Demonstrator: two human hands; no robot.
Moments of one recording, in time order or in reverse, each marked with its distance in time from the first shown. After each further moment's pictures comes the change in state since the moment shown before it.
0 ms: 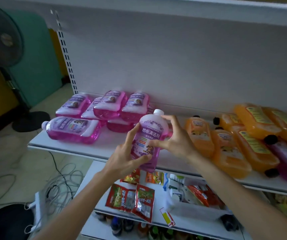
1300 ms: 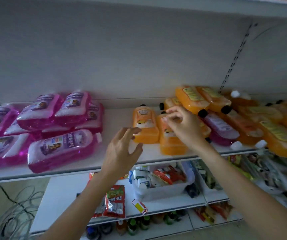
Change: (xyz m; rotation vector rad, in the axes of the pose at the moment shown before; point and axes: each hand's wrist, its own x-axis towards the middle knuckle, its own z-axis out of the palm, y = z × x) left_hand 0.034 0.059 0.100 0.237 0.059 0.353; right_hand -0.060 0.043 -0.123 -0.250 0.472 0.075
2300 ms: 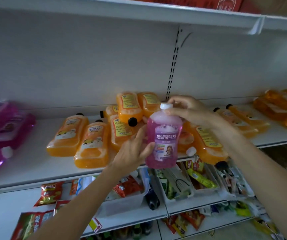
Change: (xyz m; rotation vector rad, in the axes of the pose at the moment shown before) left_hand 0.074 0.150 0.196 -0.256 -0.287 0.015; right_hand 0.044 0.100 -0.239 -0.007 -0.361 0.020
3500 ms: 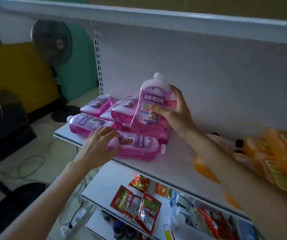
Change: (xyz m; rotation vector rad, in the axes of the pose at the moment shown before) left_hand -0.243 -0.154 -0.342 0.818 0.362 -0.408; right_hand 0.158 -0.229 0.346 0.480 -0.129 -0.218
